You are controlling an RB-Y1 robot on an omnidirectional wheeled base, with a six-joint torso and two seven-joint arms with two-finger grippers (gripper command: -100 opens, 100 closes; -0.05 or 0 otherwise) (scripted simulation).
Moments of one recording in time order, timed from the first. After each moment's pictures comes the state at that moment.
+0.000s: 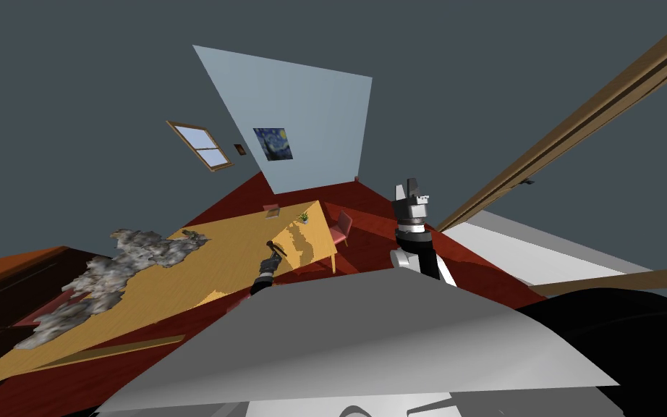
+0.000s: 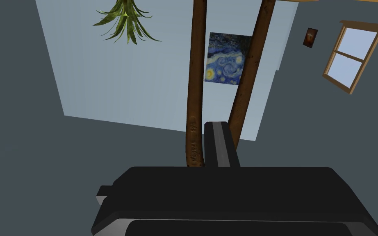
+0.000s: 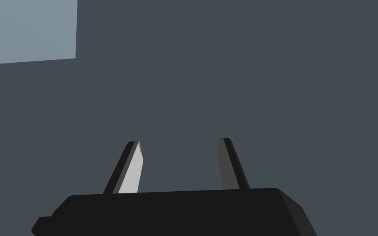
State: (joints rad) left arm 0.06 0.28 0.22 -0.70 -0.18 -0.81 -1.06; right arm 0.46 -0.04 -0.06 -2.37 0.11 -0.47 -0.07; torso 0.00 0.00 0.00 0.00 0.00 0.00
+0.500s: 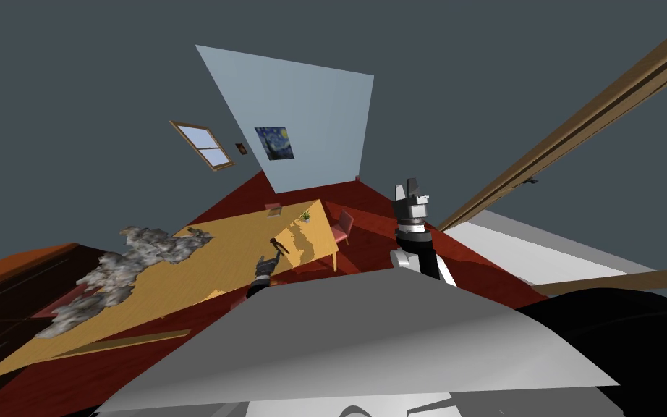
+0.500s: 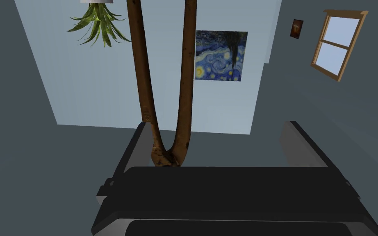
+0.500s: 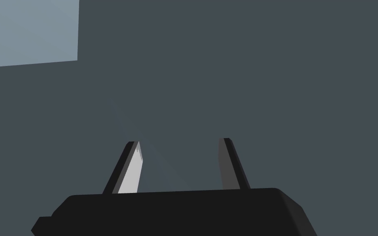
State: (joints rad) left arm 0.06 0.28 0.26 -0.67 -0.16 -0.84 -1.13; right arm 0.46 -0.04 -0.06 -2.37 0.11 -0.47 -0.07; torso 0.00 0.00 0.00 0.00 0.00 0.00
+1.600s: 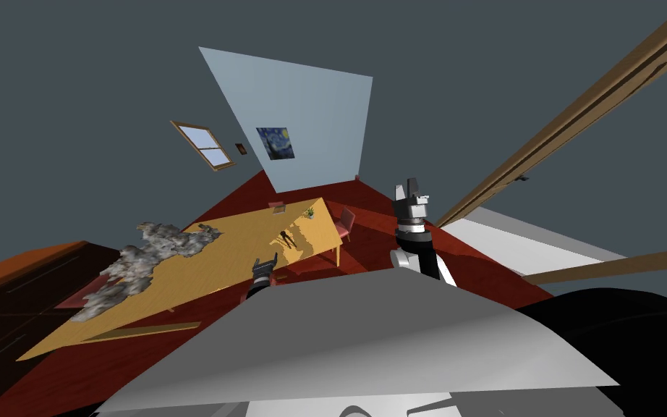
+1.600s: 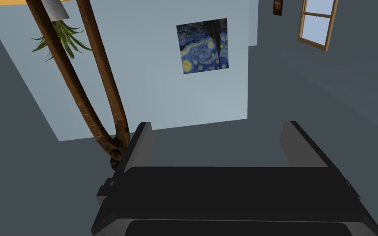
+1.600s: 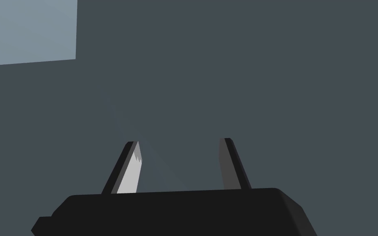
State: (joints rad) left arm 0.03 0.24 0.36 -0.59 -0.14 -0.89 -1.35; right arm 0.46 -0.04 -0.06 -2.37 0.11 -0.47 -0.07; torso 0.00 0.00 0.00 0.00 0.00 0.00
